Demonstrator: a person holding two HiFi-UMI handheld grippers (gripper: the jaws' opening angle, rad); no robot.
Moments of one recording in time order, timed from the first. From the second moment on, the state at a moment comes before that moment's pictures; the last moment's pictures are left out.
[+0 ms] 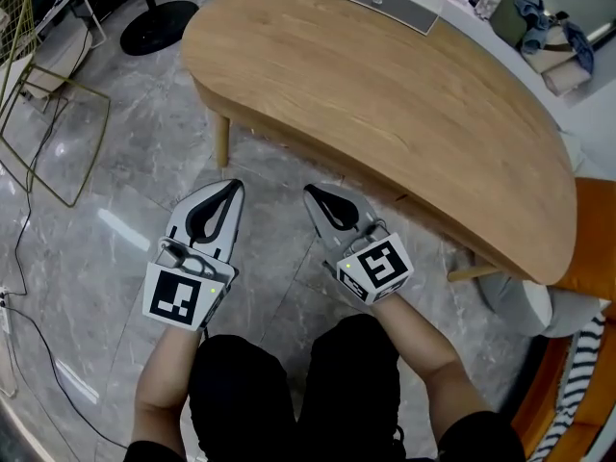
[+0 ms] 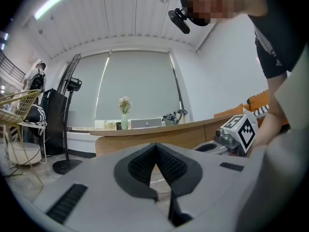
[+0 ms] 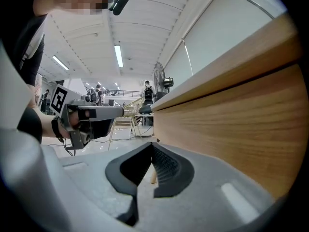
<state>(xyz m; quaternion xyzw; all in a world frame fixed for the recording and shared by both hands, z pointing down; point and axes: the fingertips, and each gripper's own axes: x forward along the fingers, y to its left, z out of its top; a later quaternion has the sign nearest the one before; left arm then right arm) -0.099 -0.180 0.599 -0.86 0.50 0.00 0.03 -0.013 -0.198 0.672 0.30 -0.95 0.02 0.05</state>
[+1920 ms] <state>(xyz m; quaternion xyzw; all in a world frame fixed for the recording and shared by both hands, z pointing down) -0.119 -0.153 0.617 -0.86 0.51 -0.04 0.01 -0.030 -0.282 0.702 0.31 -0.90 0.23 -0.18</state>
